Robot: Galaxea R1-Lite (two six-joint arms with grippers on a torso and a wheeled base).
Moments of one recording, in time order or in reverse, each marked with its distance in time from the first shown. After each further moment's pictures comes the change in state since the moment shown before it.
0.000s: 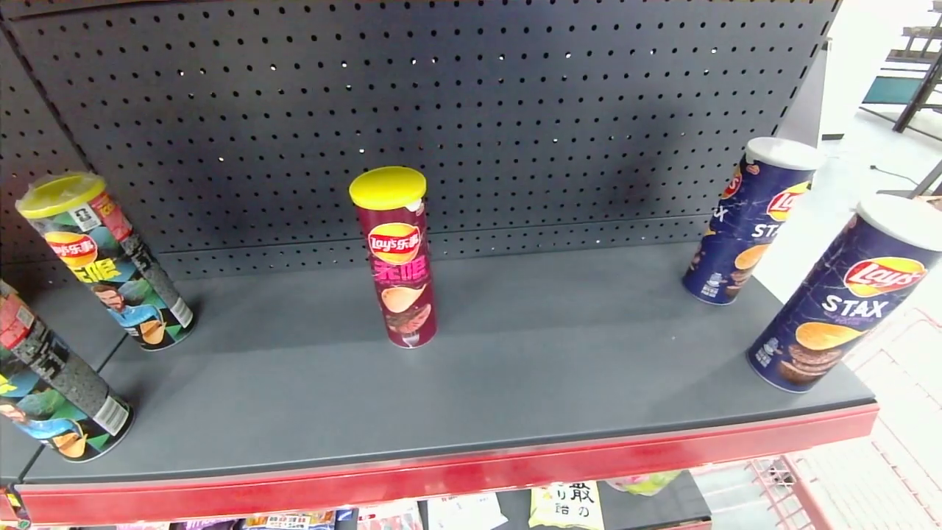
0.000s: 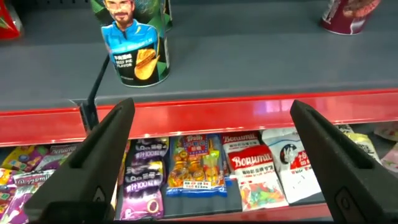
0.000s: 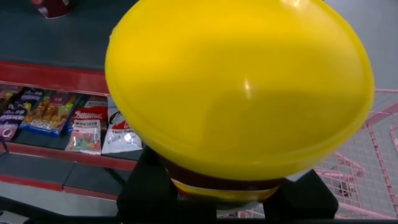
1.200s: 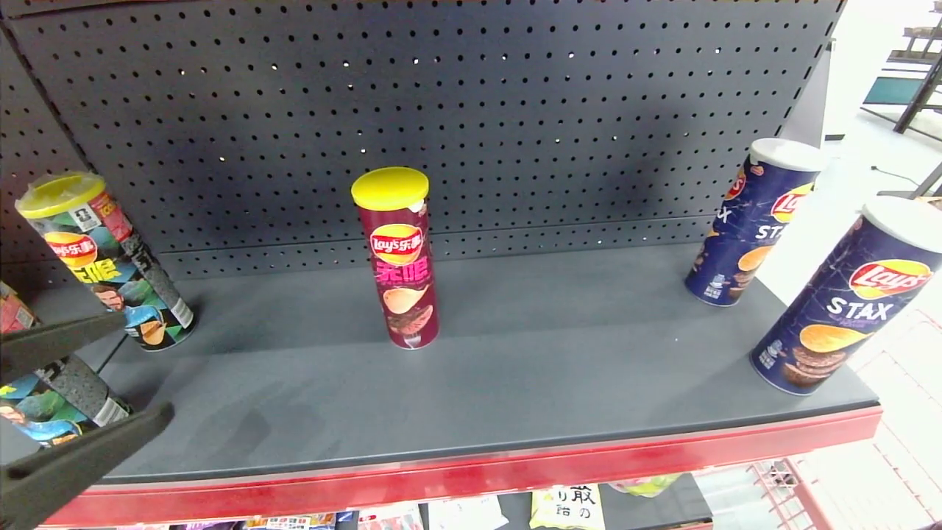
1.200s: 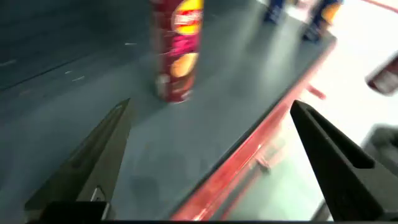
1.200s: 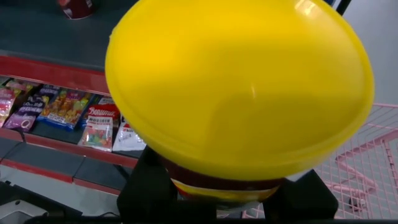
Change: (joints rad) left arm -0.109 0.859 -0.534 -0.200 -0.626 0.064; right arm -0.002 0.040 -0.027 -0.011 0.074 -0.018
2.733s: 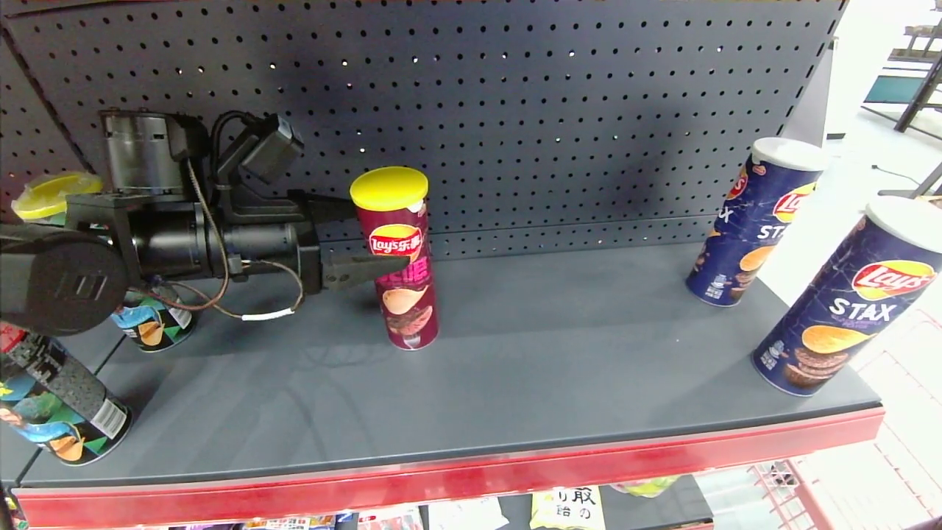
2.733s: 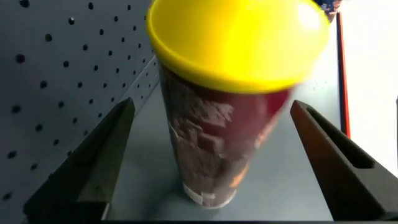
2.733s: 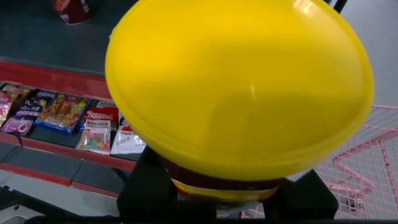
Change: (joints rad) left arm -0.126 0.869 -0.537 -0.201 -0.224 0.255; right arm -0.006 0.015 -0.025 0.003 -0.007 0.002
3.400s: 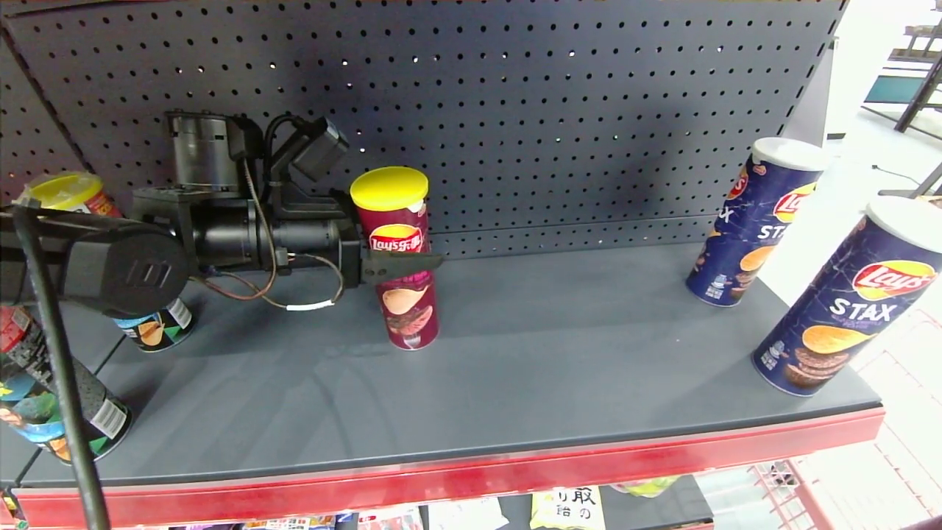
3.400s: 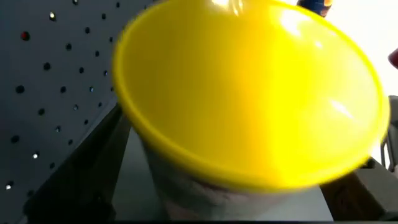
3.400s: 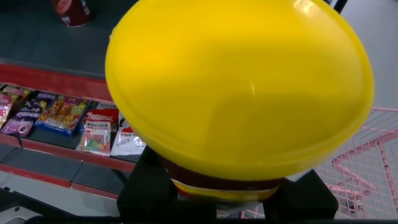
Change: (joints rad) left arm -0.067 0.089 -0.092 0.000 -0.003 -0.048; right arm 0.000 0.003 -0.013 0.004 0.000 0.000
